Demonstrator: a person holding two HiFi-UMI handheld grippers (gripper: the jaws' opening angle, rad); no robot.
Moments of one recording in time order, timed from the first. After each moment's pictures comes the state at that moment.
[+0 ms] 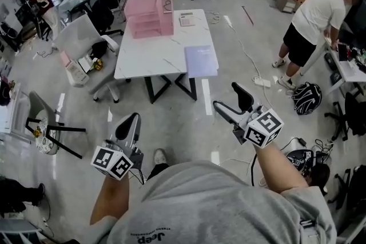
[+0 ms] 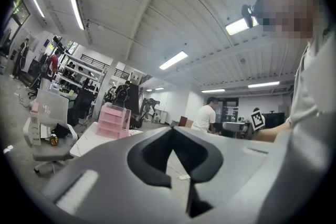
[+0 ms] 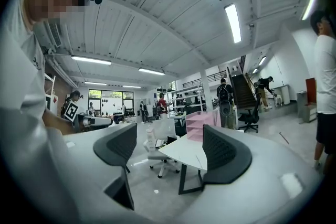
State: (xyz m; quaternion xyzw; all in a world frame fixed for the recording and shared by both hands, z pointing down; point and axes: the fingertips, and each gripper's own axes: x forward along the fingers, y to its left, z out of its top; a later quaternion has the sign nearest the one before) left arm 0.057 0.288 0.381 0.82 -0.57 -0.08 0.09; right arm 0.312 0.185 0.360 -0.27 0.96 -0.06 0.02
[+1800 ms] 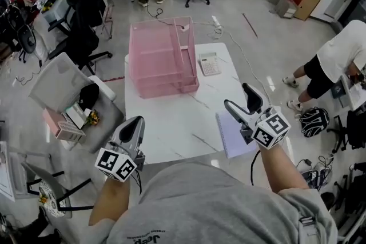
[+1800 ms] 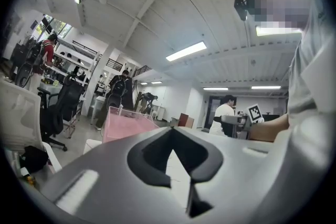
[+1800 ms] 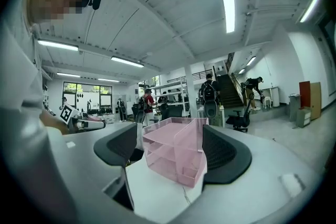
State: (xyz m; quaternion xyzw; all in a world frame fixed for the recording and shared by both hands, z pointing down) left arm -0.216 -0.191 0.416 0.85 -0.51 -0.06 0.12; right arm 0.070 -0.275 0.363 -0.37 0.93 -0.06 -0.01
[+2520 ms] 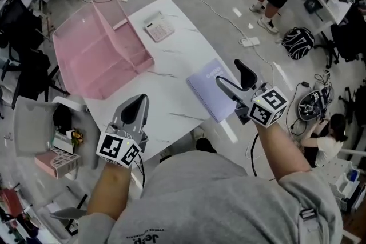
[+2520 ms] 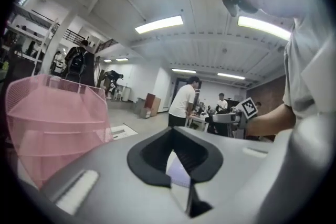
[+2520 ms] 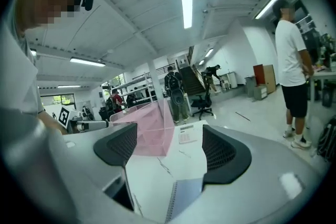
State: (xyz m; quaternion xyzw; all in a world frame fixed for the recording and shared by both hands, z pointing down) left arm -0.057 -0.273 0.480 0.94 -0.31 0.03 0.13; right arm 0.192 -0.262 0.468 -0.52 0.84 -0.17 0.00
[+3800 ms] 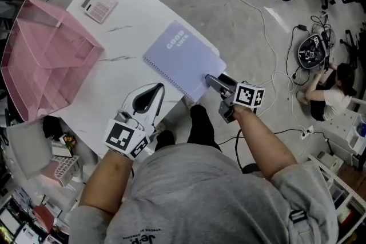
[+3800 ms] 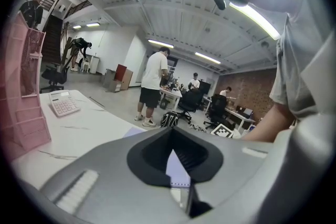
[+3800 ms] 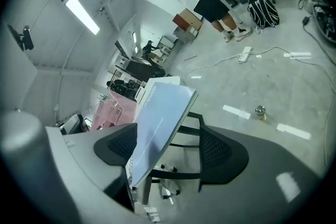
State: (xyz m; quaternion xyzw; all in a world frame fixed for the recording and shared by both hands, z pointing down) left arm 0.132 -0.199 0.589 0.97 -0.13 0.13 0.17; right arm 0.288 -0.123 0.767 -0.55 0.61 -0.55 0.15
